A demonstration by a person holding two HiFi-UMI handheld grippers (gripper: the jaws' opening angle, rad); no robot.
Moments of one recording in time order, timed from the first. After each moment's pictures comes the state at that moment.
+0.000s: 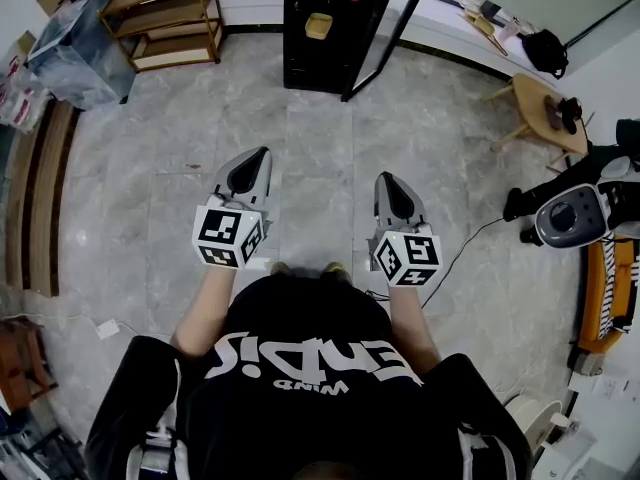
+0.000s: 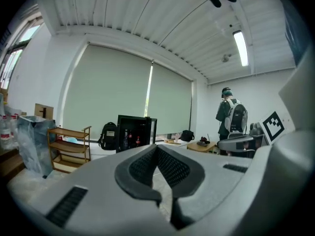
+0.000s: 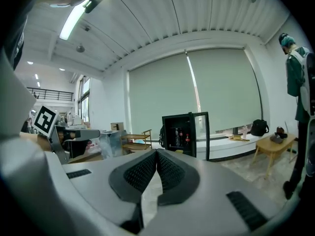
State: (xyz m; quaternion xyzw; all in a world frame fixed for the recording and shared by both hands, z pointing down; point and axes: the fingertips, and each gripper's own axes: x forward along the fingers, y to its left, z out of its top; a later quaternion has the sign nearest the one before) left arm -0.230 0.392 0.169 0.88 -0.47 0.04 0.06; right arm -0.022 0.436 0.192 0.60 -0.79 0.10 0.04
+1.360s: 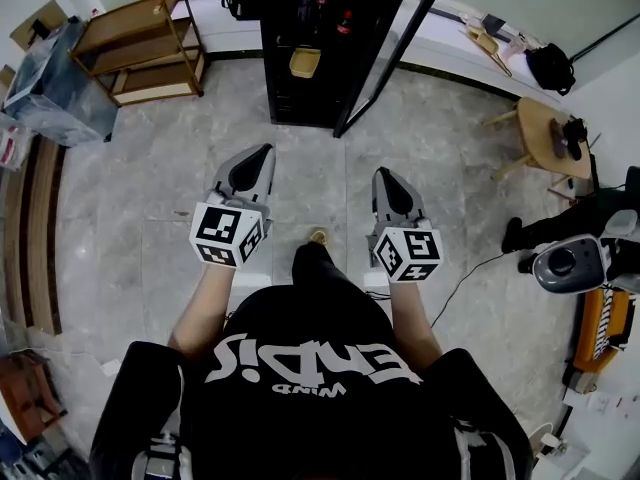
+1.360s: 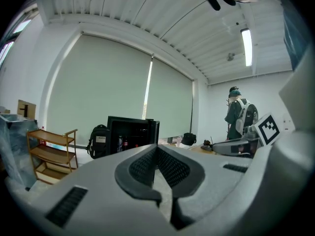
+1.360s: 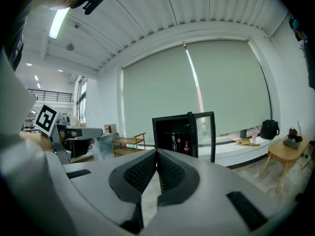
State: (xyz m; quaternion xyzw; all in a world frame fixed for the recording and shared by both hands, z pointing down) left arm -0.149 0.130 0.161 0.90 -0.44 0.04 0.06; right arm 0.043 0.172 0.191 0.59 -0.80 0.10 0.03
